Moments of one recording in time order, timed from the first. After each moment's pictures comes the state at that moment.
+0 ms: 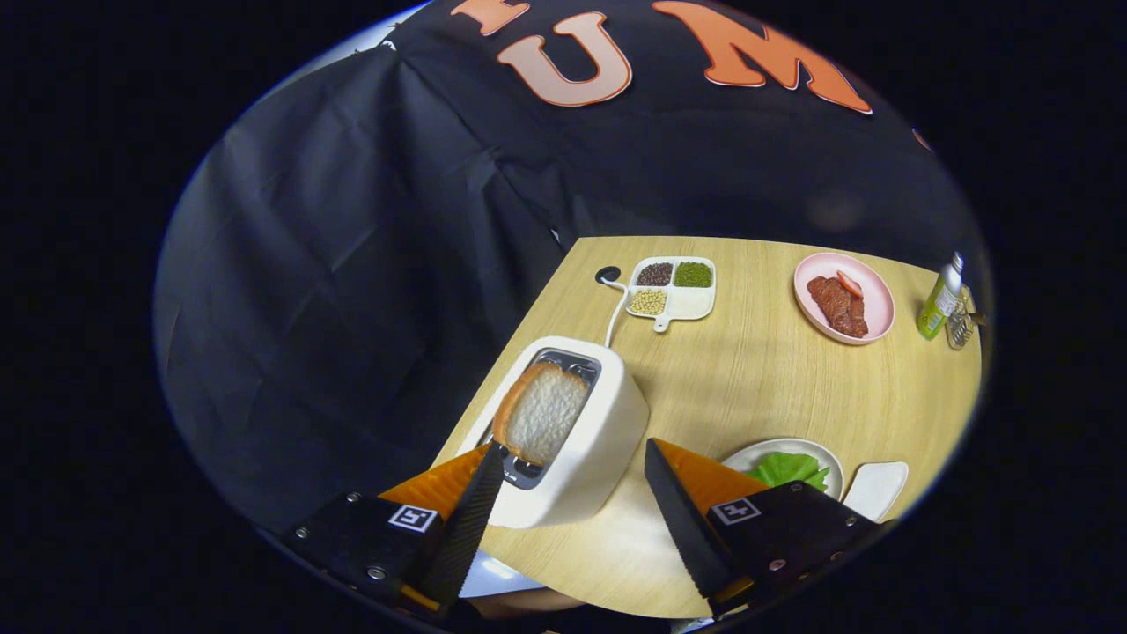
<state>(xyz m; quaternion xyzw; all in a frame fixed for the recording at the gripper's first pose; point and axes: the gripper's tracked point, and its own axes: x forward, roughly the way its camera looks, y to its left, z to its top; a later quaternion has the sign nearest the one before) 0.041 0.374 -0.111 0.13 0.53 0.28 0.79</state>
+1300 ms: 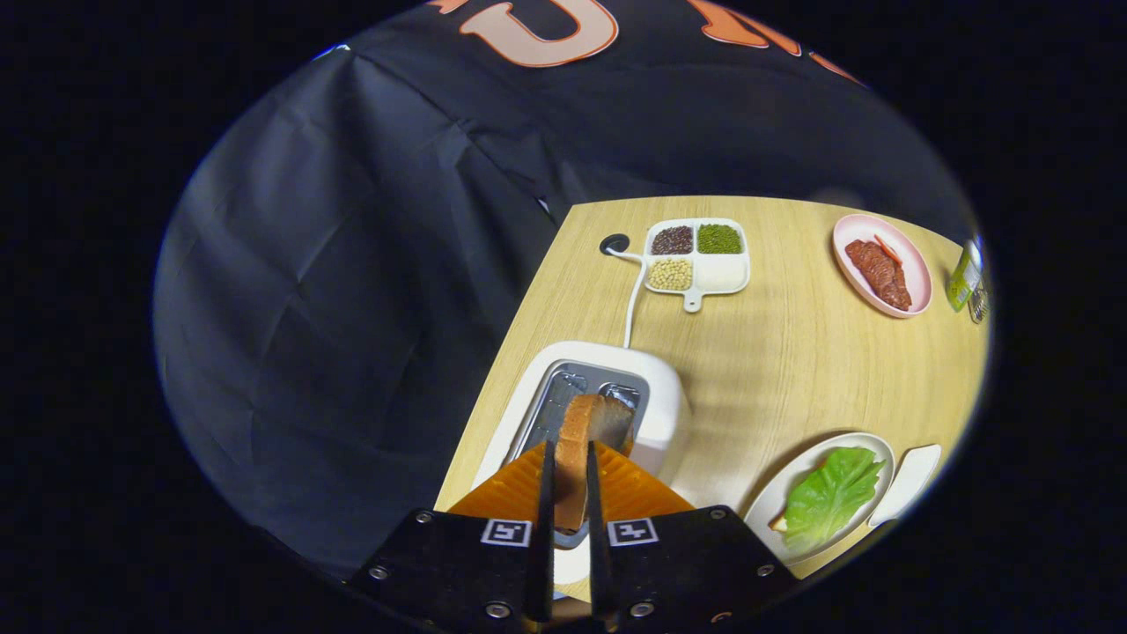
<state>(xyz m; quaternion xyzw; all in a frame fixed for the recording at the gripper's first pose) 0.062 0.425 -0.156 0.16 0.58 0.25 0.76</state>
